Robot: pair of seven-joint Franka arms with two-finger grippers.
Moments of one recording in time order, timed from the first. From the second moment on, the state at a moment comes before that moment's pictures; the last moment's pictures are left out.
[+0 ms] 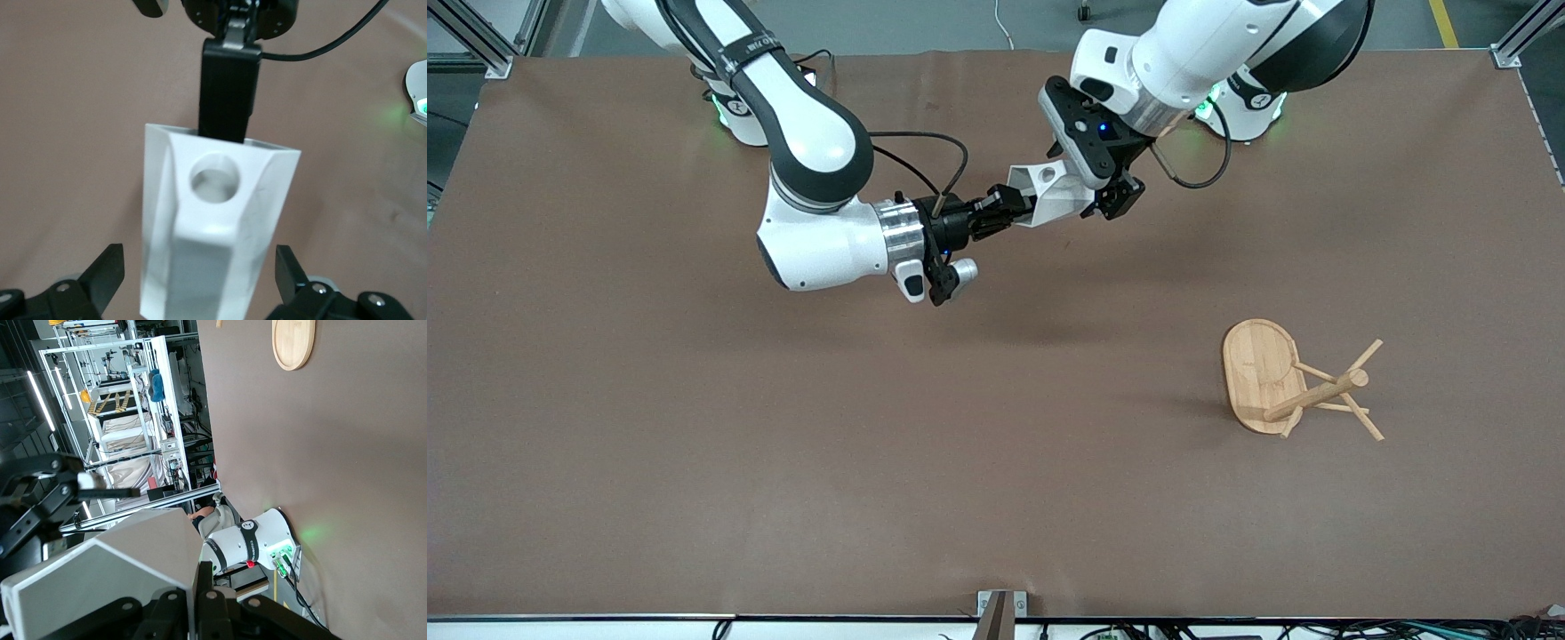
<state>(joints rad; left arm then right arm) 0.10 -0.05 -0.75 -1.88 -0.39 2.03 0.56 0.31 0.40 0.34 -1.71 1.31 1.97 -0.25</state>
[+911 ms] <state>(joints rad) 0.11 -0.03 -0.75 -1.90 -0.43 2.04 0.61 0.31 0.40 0.33 -1.71 1.31 1.98 -0.24</state>
